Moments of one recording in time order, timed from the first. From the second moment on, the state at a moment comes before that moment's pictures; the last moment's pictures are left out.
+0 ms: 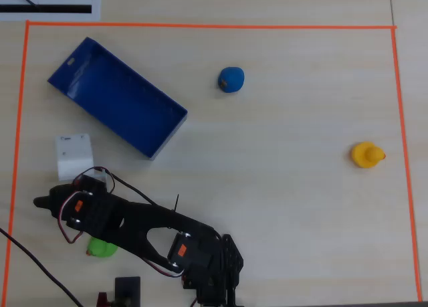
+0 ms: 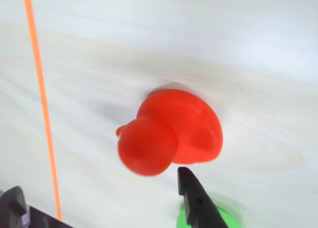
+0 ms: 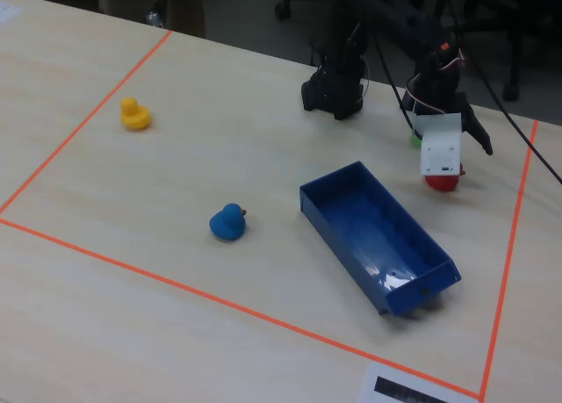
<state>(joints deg) -62.8 97.5 115.2 47.7 -28.1</state>
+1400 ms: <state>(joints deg) -60.1 89.0 113.6 41.4 -29.3</state>
